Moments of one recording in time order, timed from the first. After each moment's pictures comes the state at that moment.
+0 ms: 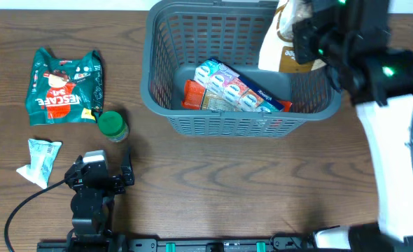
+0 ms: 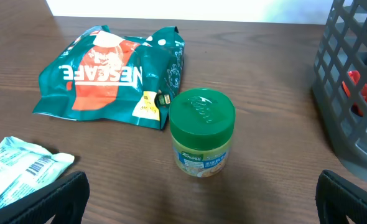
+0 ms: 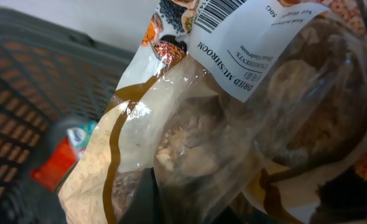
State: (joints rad) left arm -0.06 0.05 0.12 -0.42 -0.19 -0.04; right arm 0.21 1.60 1.90 -0.96 0.02 -0.08
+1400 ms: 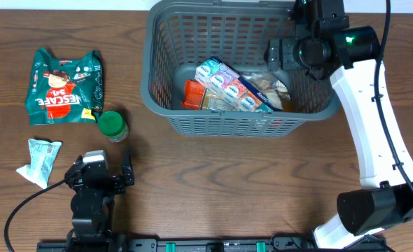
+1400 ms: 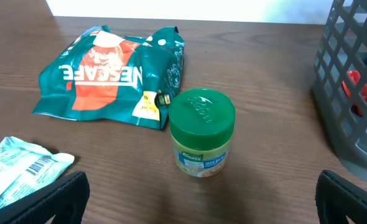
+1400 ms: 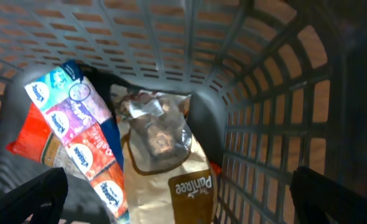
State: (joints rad) left arm -0.06 0.05 0.12 -0.42 -0.19 -0.04; right arm 0.20 1.77 1.90 -1.13 0.05 0.12
